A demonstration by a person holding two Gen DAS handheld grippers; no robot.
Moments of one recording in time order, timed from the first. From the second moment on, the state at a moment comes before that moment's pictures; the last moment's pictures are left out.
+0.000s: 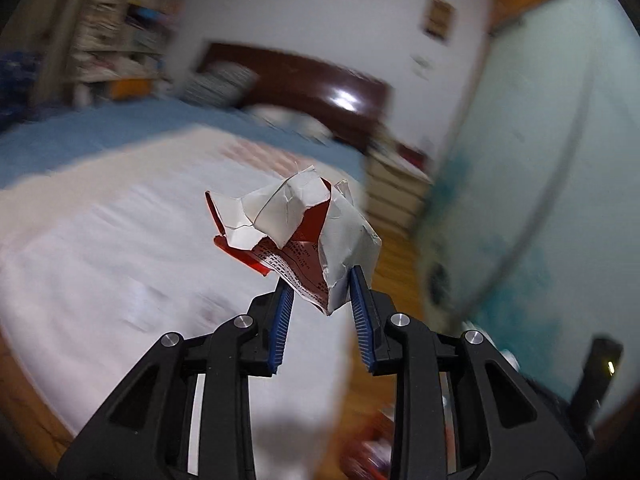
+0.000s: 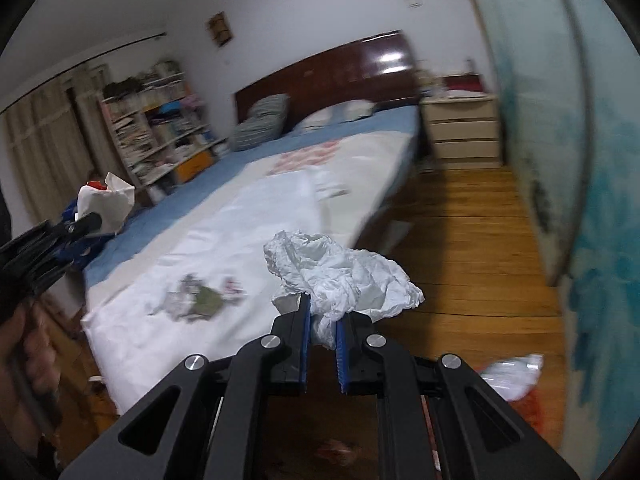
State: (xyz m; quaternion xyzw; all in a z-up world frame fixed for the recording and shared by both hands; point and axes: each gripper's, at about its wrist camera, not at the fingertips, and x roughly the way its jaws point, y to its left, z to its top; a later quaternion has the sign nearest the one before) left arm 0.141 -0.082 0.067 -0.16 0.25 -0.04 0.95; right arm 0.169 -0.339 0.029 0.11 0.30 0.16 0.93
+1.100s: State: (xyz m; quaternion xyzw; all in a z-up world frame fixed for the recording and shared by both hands) left arm 0.192 -0.265 -0.078 -0.08 0.45 -0.17 0.87; right arm 0.189 -0.488 -0.078 0.20 0.50 0.03 0.84
